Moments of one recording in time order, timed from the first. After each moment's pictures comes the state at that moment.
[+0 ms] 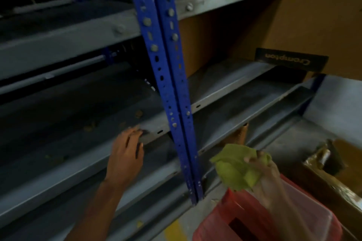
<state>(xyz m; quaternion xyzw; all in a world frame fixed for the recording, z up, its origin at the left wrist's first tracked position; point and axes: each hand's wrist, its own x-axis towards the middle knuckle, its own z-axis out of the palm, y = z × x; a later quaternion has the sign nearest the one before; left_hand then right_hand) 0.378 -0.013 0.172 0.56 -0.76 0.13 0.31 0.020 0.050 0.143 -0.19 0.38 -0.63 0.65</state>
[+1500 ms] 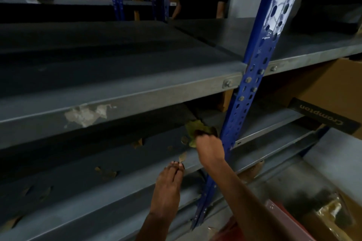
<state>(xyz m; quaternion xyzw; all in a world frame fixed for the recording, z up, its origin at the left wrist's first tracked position) 0.400 -0.004 0.159 0.59 -0.74 -0.02 0.33 0.268 -0.103 0.253 -0.78 0.62 -0.07 -0.08</state>
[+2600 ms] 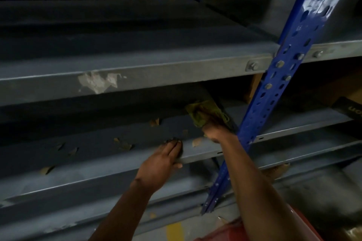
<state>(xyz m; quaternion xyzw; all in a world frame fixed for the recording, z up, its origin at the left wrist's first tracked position) 0.454 -0.002 0.185 0.64 -0.75 -0.04 0.16 0.277 -0.165 0.234 -0.78 0.57 -0.18 0.21</state>
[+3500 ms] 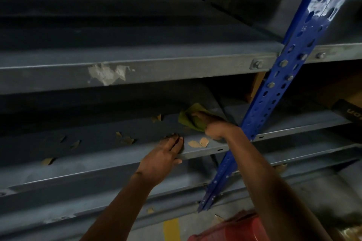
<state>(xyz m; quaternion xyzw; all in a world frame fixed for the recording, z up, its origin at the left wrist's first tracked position) 0.451 0.001 0.198 0.63 -0.77 -0.01 0.08 0.273 -0.168 0.243 -0.87 0.45 0.03 0.20</state>
